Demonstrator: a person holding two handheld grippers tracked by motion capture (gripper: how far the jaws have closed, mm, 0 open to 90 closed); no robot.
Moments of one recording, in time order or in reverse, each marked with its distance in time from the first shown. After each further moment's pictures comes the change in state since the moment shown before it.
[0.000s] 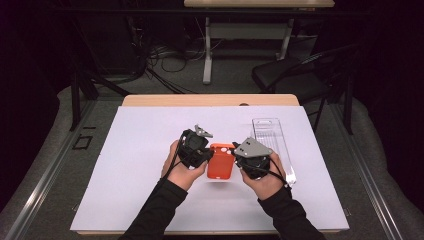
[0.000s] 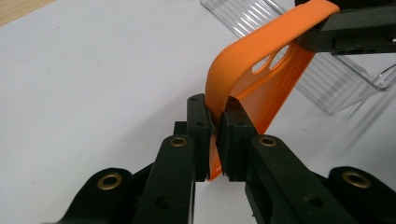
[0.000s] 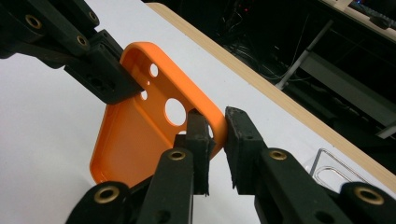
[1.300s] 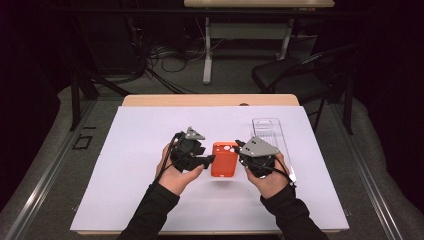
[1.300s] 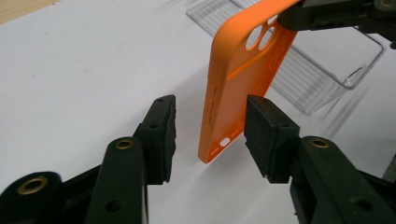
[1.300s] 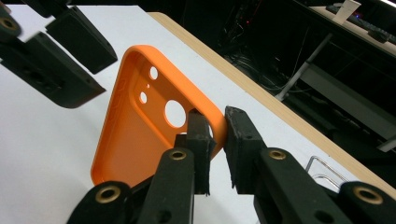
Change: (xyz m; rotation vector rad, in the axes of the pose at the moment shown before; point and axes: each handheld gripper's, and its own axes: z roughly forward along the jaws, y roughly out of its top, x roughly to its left) left arm 0.010 -0.016 -0.014 -0.068 -0.089 -0.006; right arm -0.013 -0.006 -0.002 -0.047 0.016 -0.022
